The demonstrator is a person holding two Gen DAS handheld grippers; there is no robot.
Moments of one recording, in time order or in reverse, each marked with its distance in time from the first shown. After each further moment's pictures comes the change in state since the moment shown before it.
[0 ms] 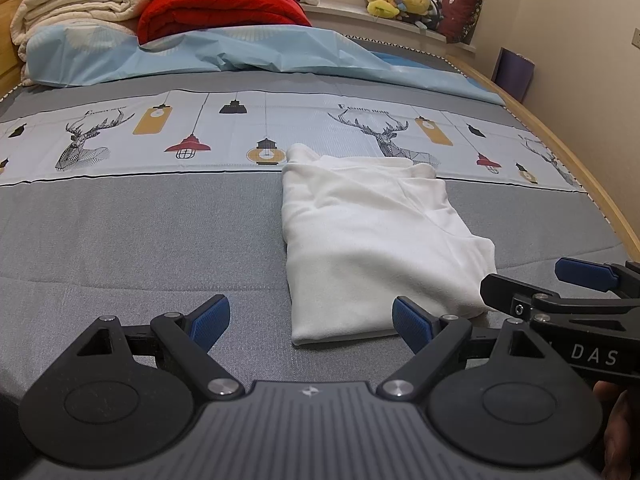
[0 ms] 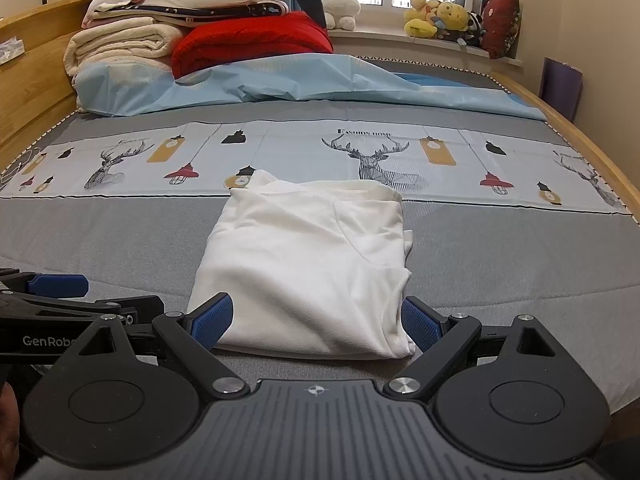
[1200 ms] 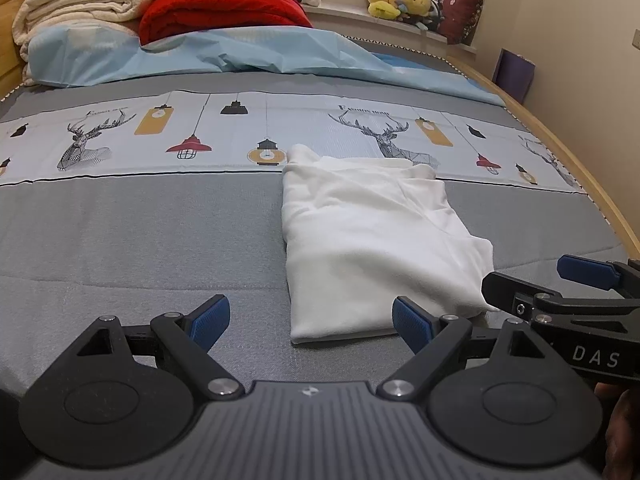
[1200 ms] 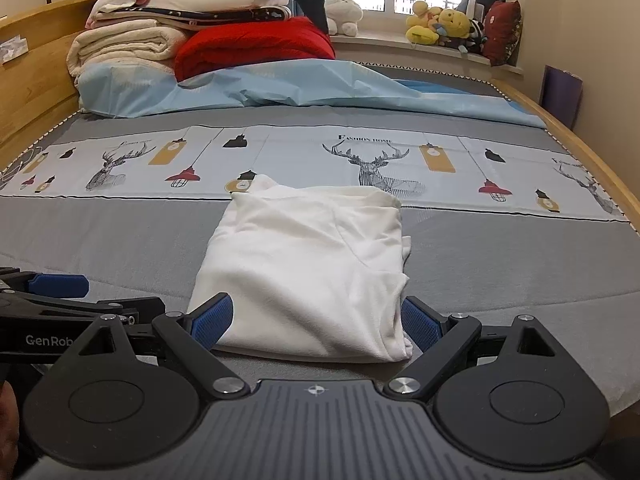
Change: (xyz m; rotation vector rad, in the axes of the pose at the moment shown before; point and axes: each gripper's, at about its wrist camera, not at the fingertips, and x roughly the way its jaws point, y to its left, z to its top) left arm -0.002 -0.001 0.001 -0.001 0.000 0.002; right arm -0.006 -0.004 0.004 -0.011 -0.012 0.001
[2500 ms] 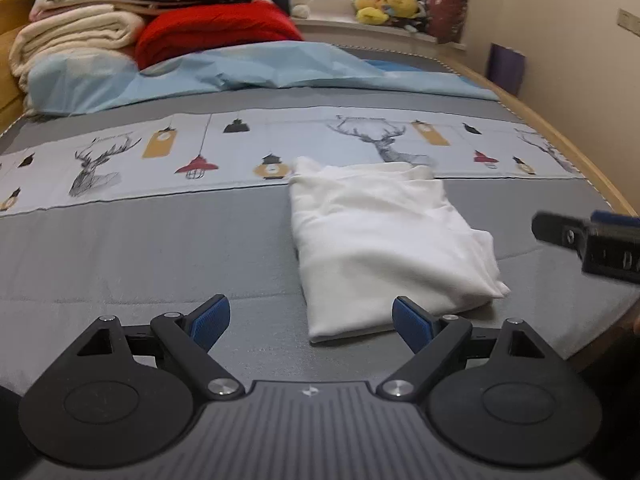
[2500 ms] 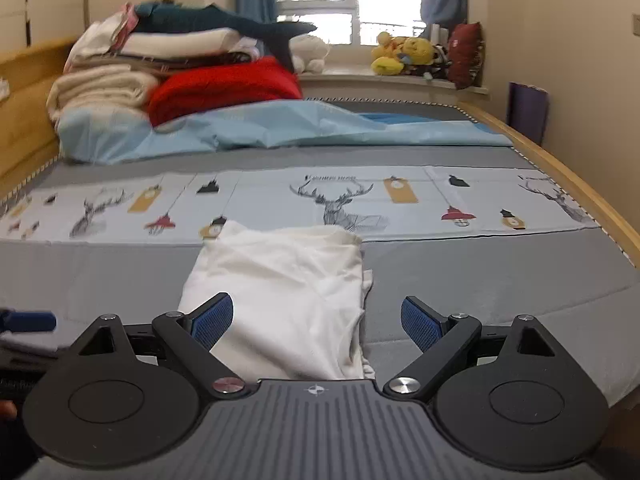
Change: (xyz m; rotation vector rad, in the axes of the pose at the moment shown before) left arm -0.024 0.000 -0.004 0.071 -0.032 0.028; right arm -0.023 -0.024 0.007 0.057 -0.092 -0.062
